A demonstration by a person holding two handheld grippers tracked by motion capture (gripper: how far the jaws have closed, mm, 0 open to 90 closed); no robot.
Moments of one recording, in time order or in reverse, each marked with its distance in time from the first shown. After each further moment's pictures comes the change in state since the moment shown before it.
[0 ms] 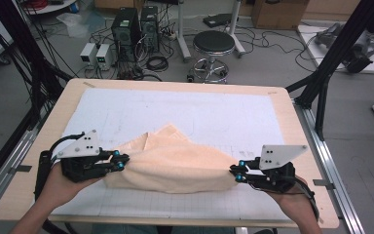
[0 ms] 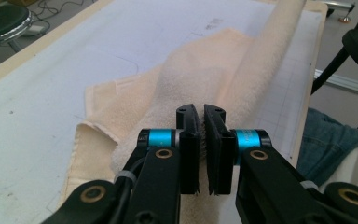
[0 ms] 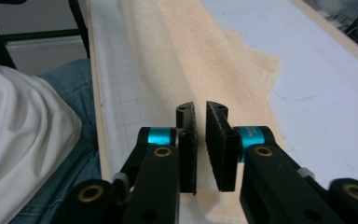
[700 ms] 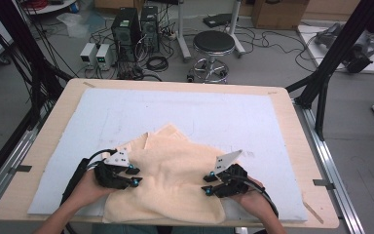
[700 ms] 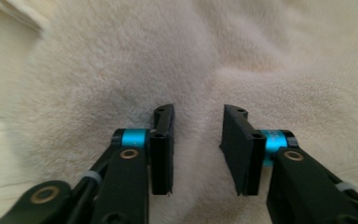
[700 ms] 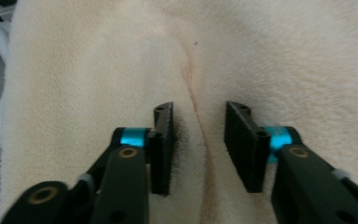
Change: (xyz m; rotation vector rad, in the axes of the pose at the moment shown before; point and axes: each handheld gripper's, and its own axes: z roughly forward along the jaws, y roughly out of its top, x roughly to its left) left arm 0.016 -0.084 0.098 0.238 -0.073 -0.028; right arm -0.009 -0.050 0.131 0.217 0.162 0.095
